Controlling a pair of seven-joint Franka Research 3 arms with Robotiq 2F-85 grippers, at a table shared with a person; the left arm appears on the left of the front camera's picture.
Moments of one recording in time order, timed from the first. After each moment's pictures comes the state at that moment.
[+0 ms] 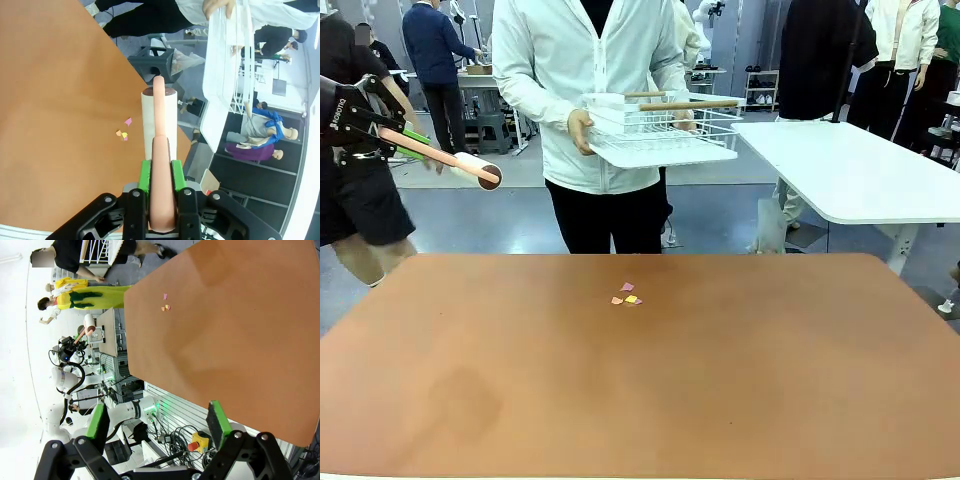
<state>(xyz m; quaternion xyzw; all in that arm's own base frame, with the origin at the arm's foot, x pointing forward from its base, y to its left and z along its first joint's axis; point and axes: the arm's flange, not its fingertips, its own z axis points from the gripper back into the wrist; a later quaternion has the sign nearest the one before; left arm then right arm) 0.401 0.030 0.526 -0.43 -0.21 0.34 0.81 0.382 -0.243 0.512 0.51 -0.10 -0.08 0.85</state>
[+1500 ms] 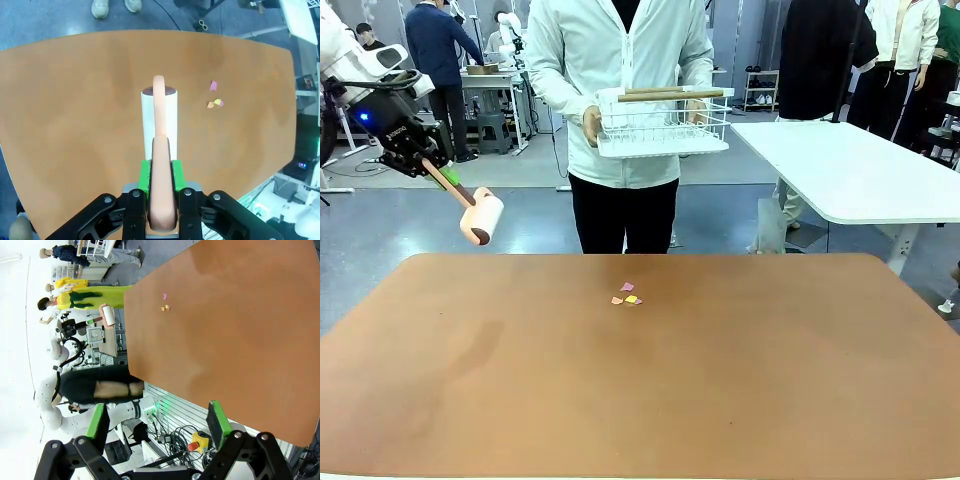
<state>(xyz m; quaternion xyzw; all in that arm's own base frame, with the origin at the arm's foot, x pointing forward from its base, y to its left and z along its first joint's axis) 0.538 0.014 0.501 -0.23 -0.13 -0.04 0.96 0.382 -0.243 0.513 0.51 -0.10 -0.08 0.85</state>
